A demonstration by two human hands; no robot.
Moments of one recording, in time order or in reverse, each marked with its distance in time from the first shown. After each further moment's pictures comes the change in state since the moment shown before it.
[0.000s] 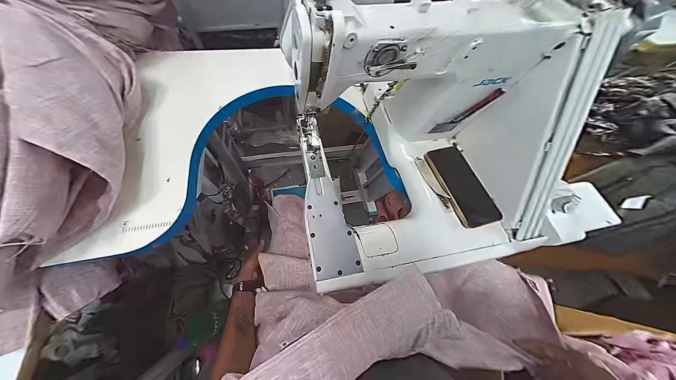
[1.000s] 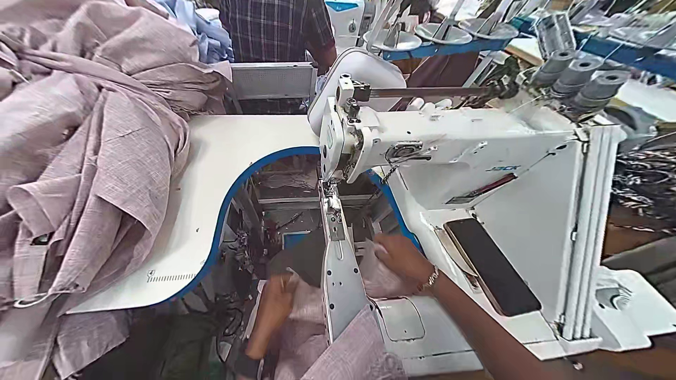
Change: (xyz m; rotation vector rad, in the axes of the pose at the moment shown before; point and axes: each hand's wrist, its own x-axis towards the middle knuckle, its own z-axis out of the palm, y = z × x) left_hand -0.112 0.151 0.055 0.744 -0.105 0.510; right_hand 0.175 -0.314 -0.036 -0.310 0.018 -0.600
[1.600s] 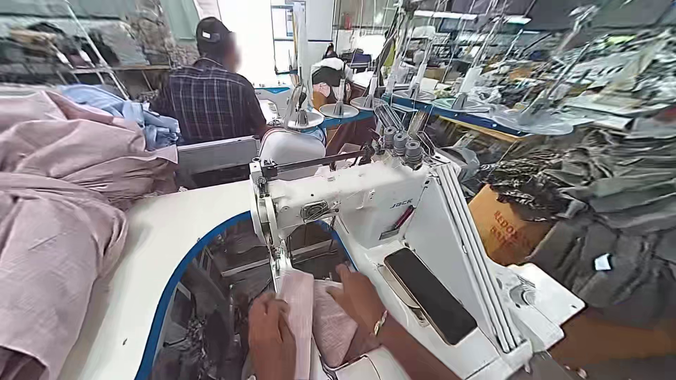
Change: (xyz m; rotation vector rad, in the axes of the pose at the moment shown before) left_hand 0.031 0.105 0.052 0.241 0.621 0.660; right_hand -0.010 -0.015 -0.023 0.242 0.261 0.197
